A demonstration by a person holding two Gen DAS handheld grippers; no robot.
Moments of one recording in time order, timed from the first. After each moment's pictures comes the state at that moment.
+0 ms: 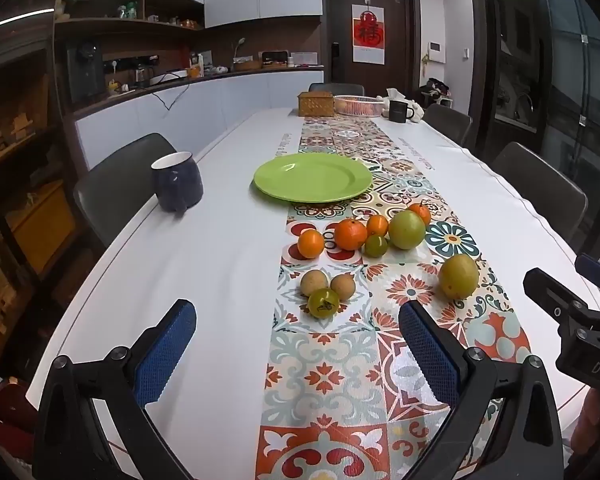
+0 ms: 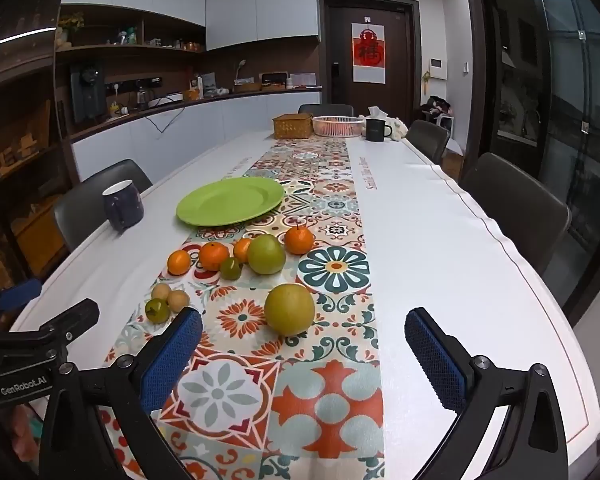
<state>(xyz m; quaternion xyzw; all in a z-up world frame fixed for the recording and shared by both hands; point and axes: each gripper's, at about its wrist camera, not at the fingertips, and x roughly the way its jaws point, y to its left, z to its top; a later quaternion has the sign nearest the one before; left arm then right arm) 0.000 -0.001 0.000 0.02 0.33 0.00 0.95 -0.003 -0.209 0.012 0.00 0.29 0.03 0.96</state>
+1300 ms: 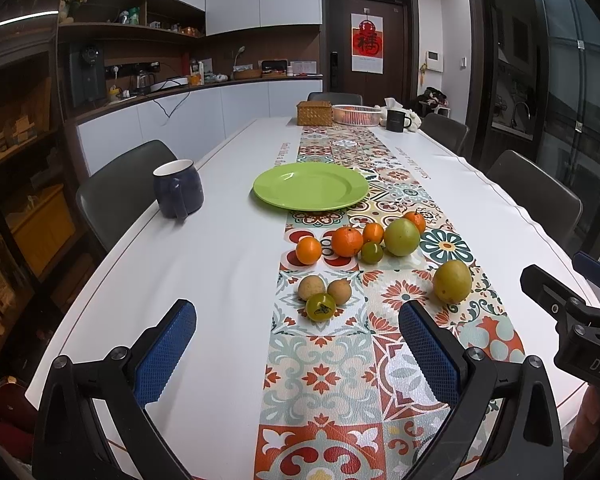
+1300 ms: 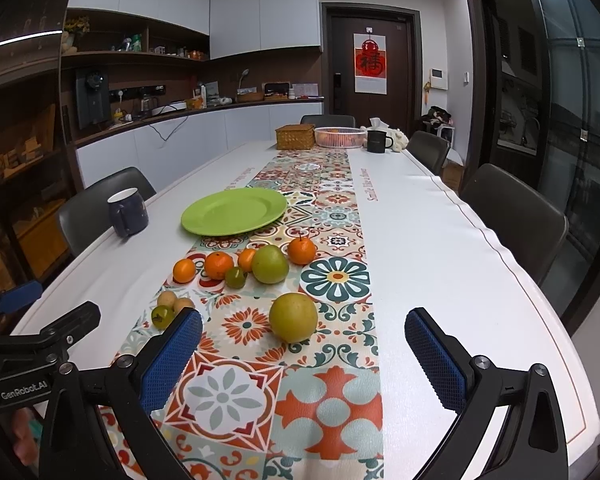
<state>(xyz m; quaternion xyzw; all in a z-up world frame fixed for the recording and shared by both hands) -0.011 0.003 0.007 0.01 0.31 -0.01 0.95 -0.009 -0.204 0.016 0.00 0.27 0.03 0.96</state>
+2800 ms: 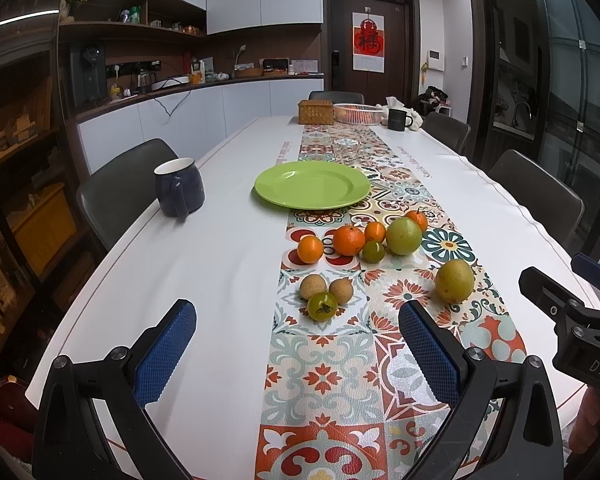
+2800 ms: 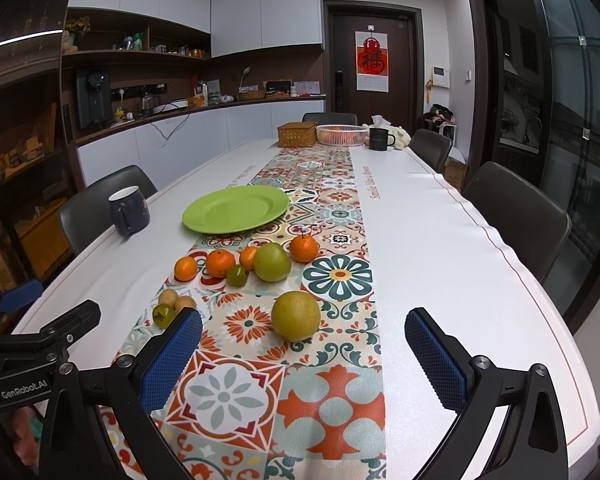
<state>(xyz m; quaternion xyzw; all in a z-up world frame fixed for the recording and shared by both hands) -0.011 0.006 0.009 0.01 0.31 -0.01 0.95 -0.008 -0.201 0.014 0.00 0.27 0.03 0.96</state>
